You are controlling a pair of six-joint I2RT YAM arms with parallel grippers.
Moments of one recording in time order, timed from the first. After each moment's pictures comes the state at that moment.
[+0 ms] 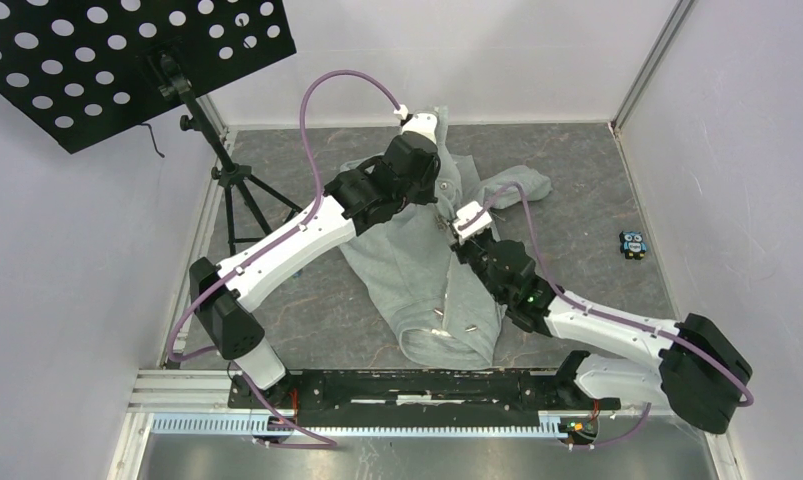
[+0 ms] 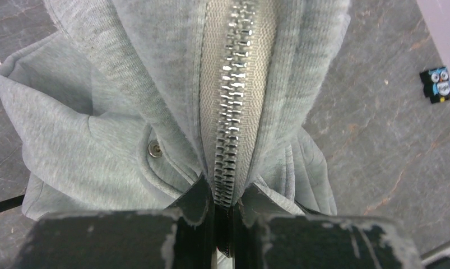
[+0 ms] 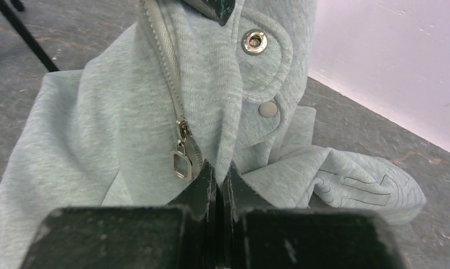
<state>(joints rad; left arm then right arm) -0.85 1.64 1.69 -0.60 -0.40 -0.42 0.86 1.16 0.56 0.54 0.42 -0.22</state>
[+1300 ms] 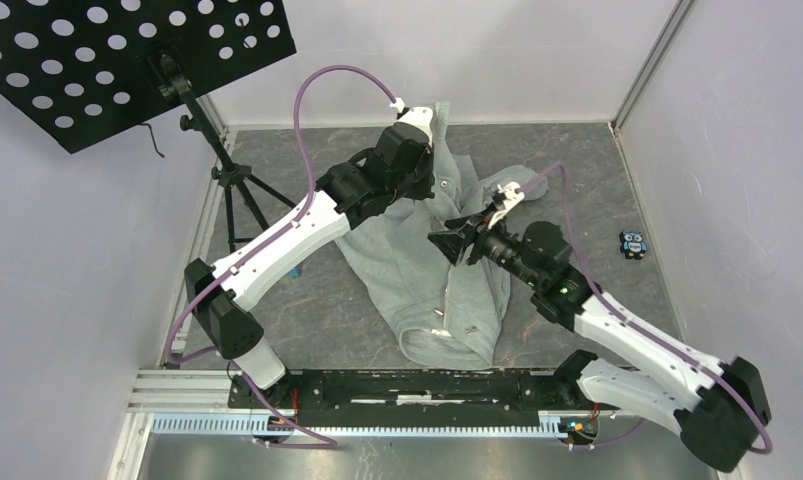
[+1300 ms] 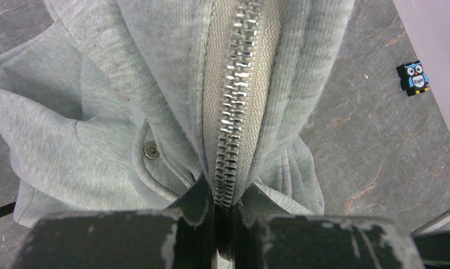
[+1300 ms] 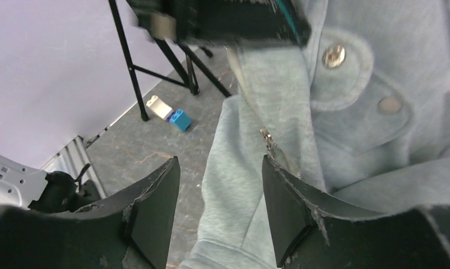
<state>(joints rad) -0.83 1.64 1.72 -0.63 -0.28 -0.40 0.70 0.91 0.63 0.28 -0.15 0.33</state>
